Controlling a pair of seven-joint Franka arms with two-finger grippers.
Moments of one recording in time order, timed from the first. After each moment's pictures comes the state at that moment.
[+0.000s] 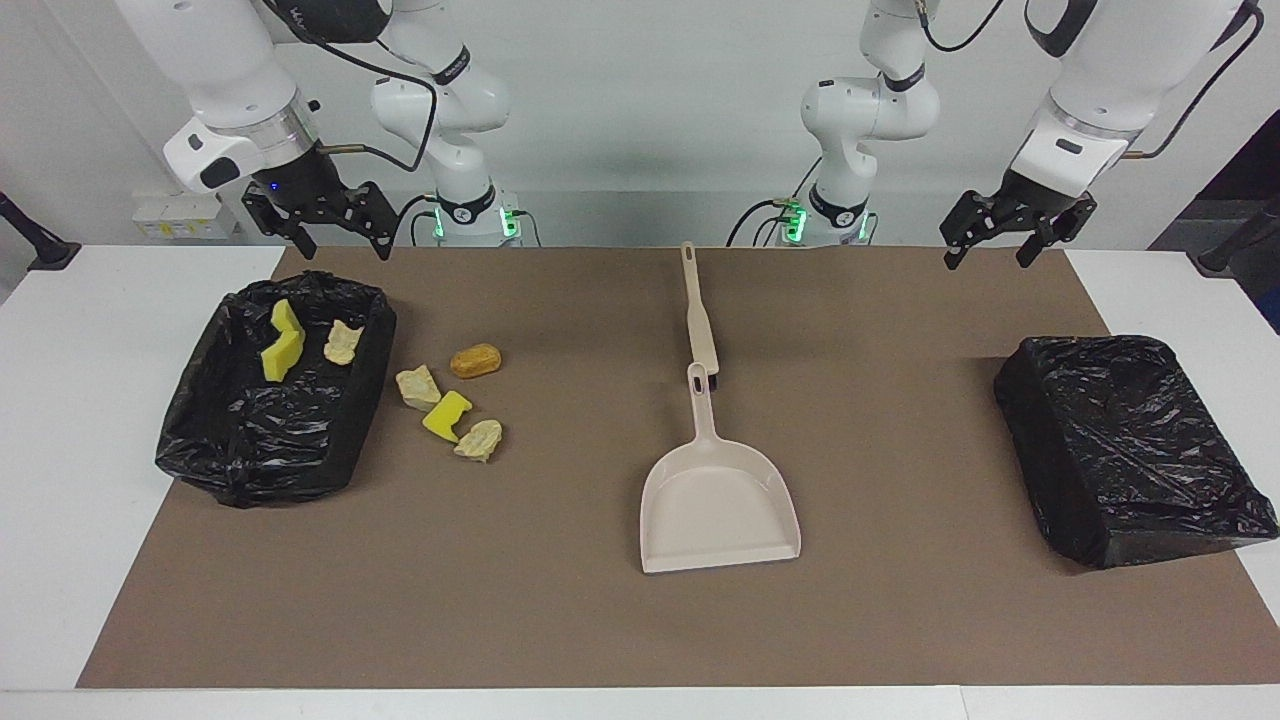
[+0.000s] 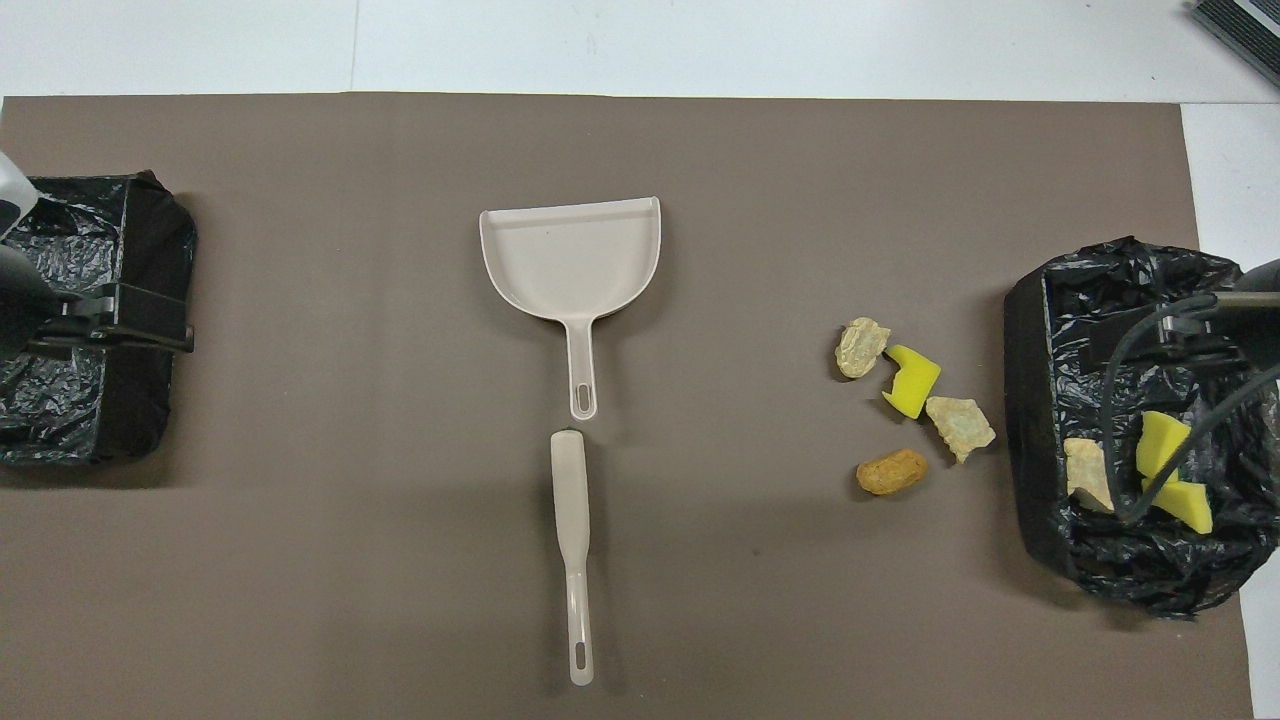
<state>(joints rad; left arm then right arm) -0.14 -0.03 0.01 -1.57 -0.03 1.56 -0.11 0.07 -0.01 -0.07 -1.56 0.05 1.47 0.07</state>
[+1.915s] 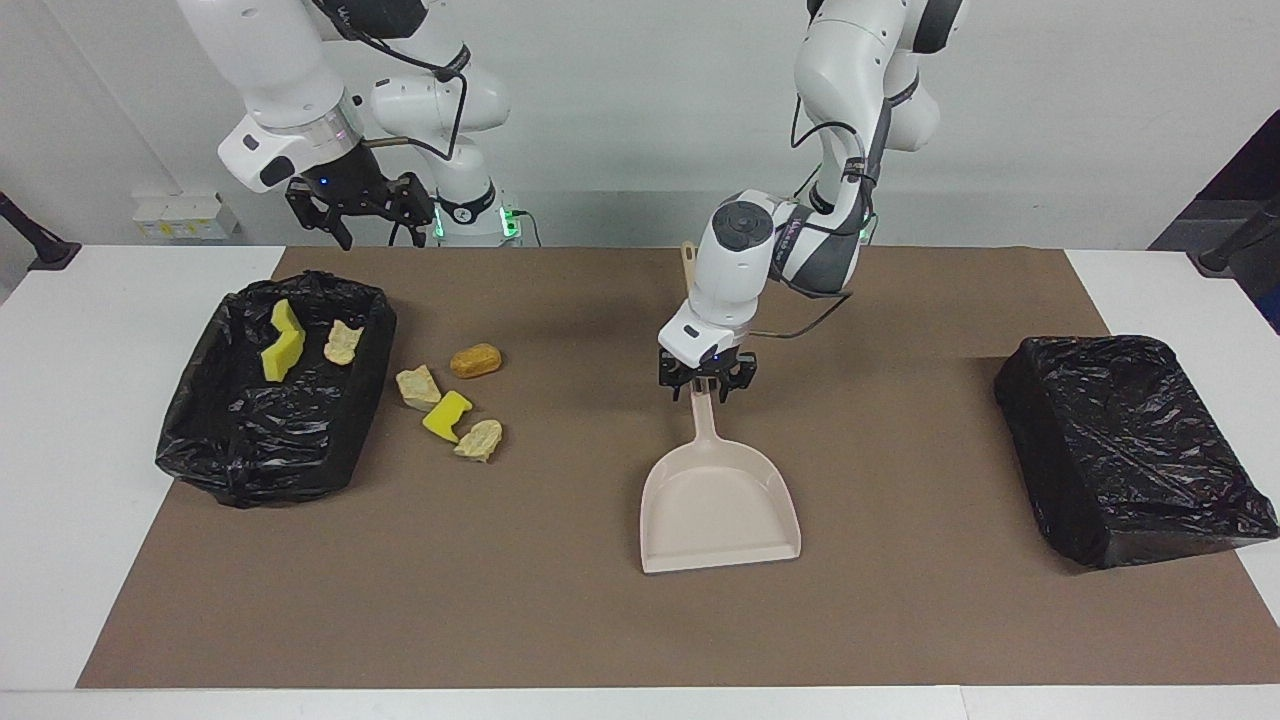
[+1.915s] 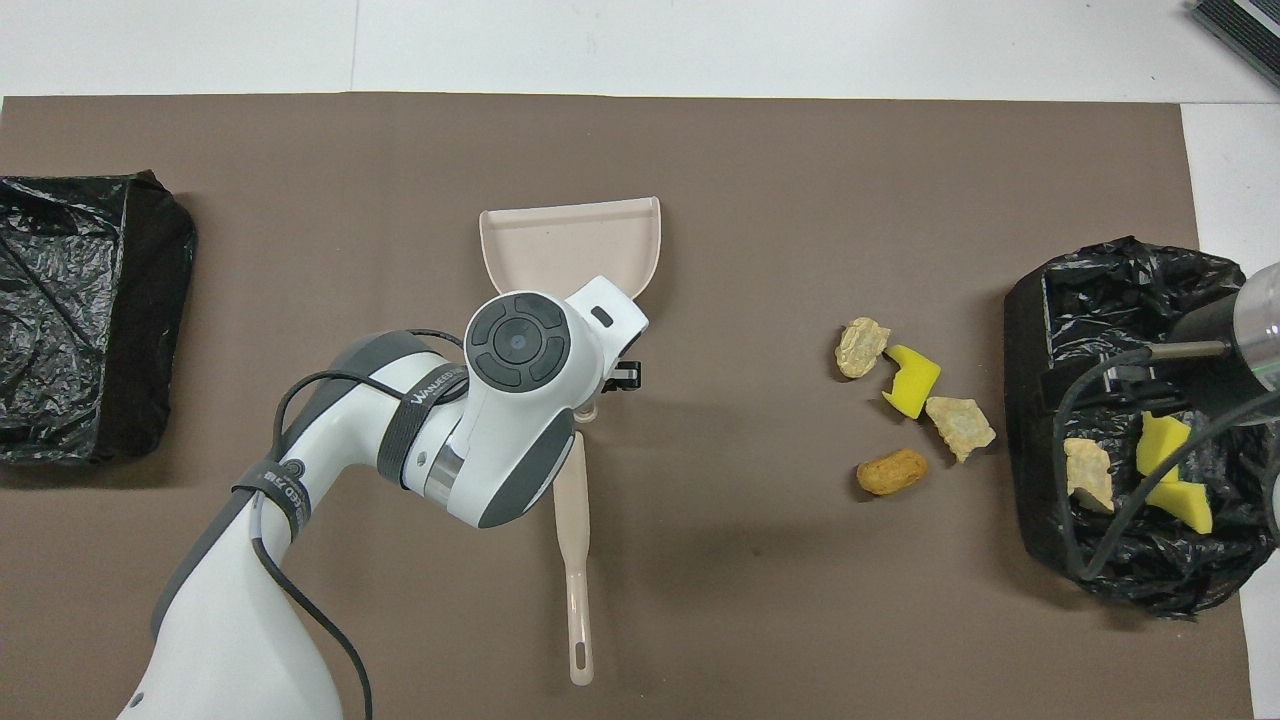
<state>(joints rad) -0.62 0.33 -0.01 -1.84 -0.04 2.26 -0.53 0.13 -0.07 -0.07 -1.64 0.05 1.45 0.07</state>
